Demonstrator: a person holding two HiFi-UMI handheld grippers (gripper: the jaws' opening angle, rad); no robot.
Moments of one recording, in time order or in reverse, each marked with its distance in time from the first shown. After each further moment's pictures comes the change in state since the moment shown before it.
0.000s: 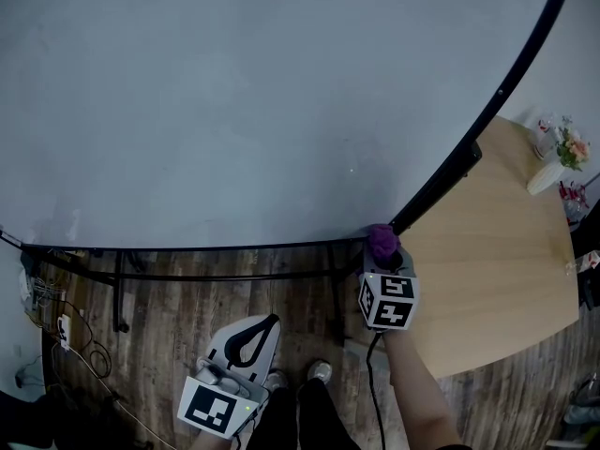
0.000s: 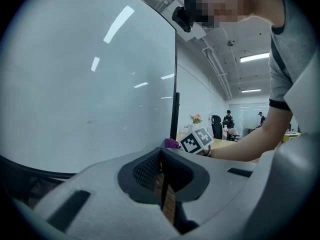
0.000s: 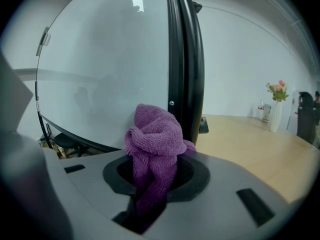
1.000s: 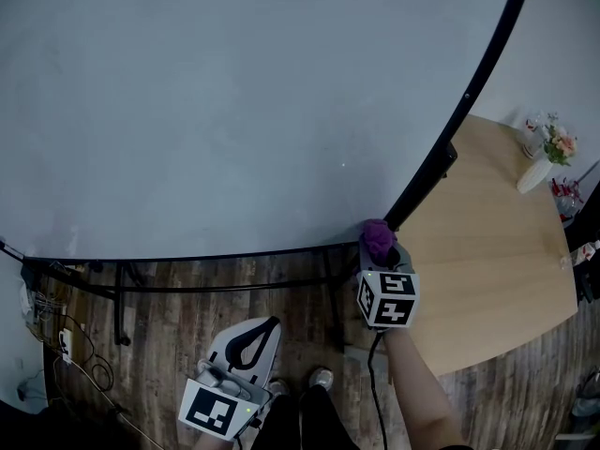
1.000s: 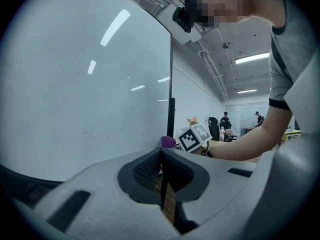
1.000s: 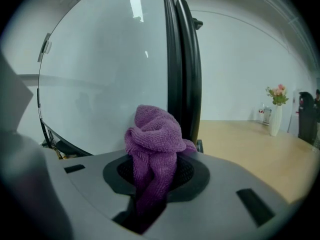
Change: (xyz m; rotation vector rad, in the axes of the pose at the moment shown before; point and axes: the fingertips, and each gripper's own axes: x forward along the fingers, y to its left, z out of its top) left arm -0.008 -0.009 0.018 0.026 -0.034 -0.030; right arm -0.020 0.005 0.035 0.014 -0.045 0.016
